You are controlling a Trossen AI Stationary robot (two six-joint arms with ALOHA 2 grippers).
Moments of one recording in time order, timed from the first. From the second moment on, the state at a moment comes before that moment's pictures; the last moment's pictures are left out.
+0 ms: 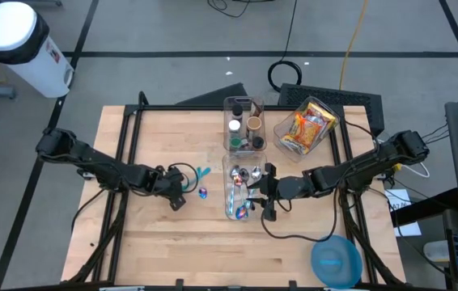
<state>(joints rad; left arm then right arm) -0.25 1.29 0.51 -0.43 -0.25 -0.84 0.30 1.38 0.82 0.08 0.28 0.20</state>
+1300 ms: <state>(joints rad) -0.25 1.29 0.47 -0.43 -0.24 -0.87 0.30 1.38 0.82 0.08 0.29 0.20</state>
